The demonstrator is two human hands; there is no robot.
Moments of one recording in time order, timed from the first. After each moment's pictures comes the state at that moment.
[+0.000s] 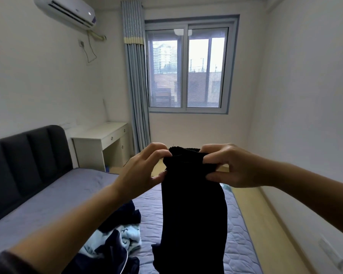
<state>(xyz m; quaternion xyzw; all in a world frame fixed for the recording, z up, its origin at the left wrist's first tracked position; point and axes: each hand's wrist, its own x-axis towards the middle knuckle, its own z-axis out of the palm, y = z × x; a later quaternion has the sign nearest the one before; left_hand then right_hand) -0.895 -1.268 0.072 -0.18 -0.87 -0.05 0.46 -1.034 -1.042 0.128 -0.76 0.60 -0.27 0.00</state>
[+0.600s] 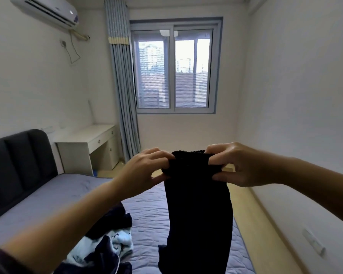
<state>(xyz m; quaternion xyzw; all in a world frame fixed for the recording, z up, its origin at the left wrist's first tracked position) -0.919 -1.261 0.083 -0.24 -0.90 -0.04 0.36 -1.035 -1.008 0.142 -0.75 0.64 -0.20 -0.02</state>
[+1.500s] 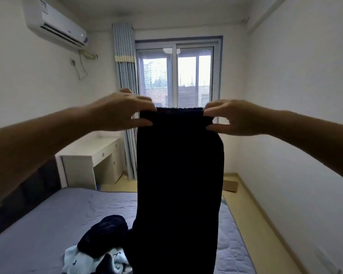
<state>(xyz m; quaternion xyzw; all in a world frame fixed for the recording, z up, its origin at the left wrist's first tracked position) -0.895 -1.304 0.264 -0.22 -0.92 0.16 0.29 -1.069 -1.034 0.248 -0.72 0.65 -0.11 -0.22</state>
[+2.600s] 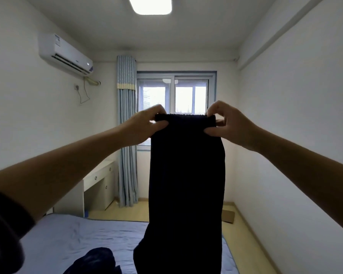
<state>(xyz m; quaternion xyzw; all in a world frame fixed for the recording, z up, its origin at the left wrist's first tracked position) -0.927 -1.272 0.280 -0.14 -0.90 -0.24 0.33 -1.063 -1.039 0.280 -0.61 0.64 -0.45 -0.10</state>
